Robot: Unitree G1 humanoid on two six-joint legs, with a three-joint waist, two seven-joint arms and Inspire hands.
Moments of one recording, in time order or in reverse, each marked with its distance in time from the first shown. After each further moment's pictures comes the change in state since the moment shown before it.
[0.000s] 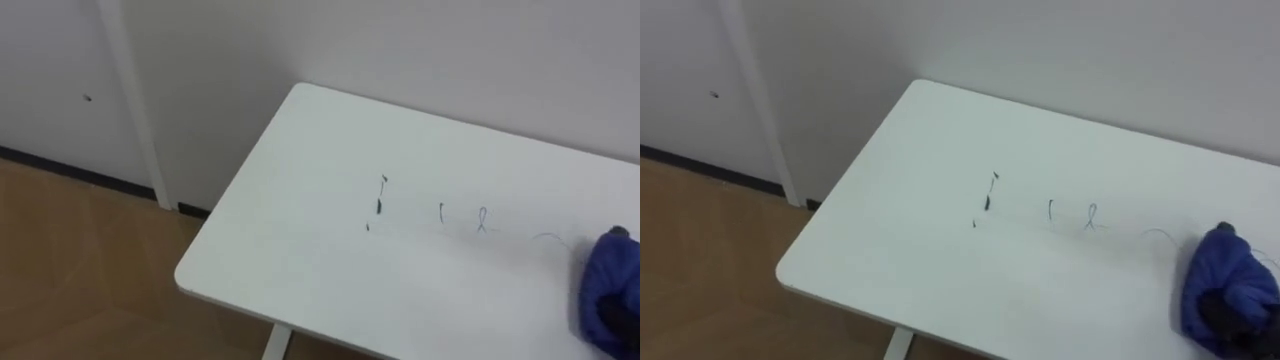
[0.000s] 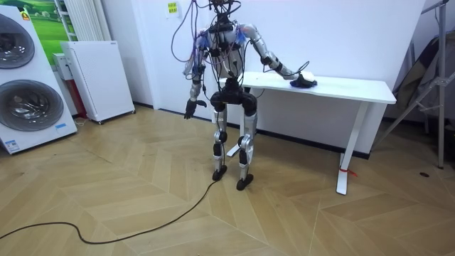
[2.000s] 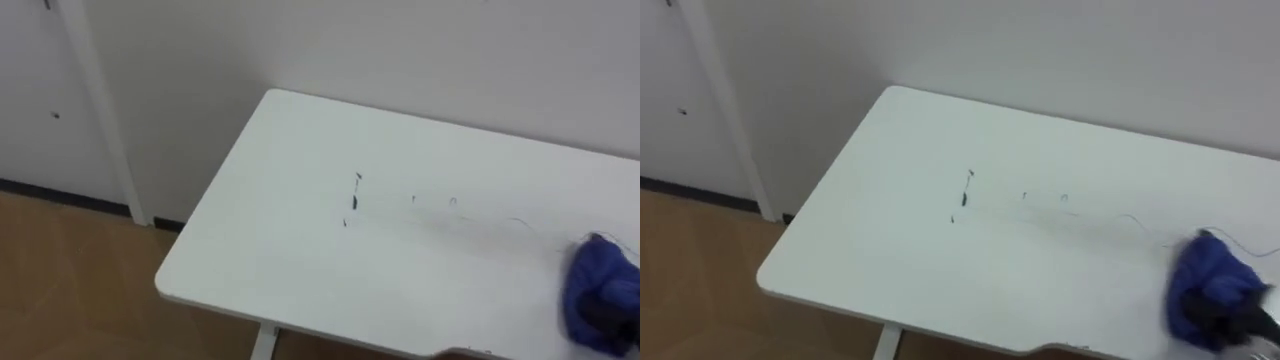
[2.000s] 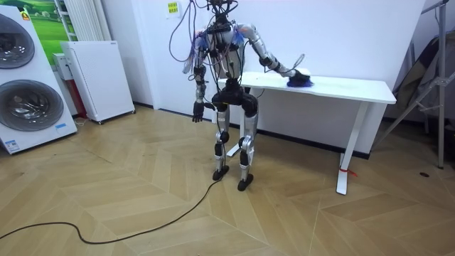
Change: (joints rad) left arm -0.068 -0.033 -0.166 0.072 -0.039 0.065 -0.074; right arm -0.128 0.079 0.304 -0.310 -0.331 0.260 0.091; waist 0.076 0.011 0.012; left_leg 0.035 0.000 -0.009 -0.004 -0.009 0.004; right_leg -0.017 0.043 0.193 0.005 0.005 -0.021
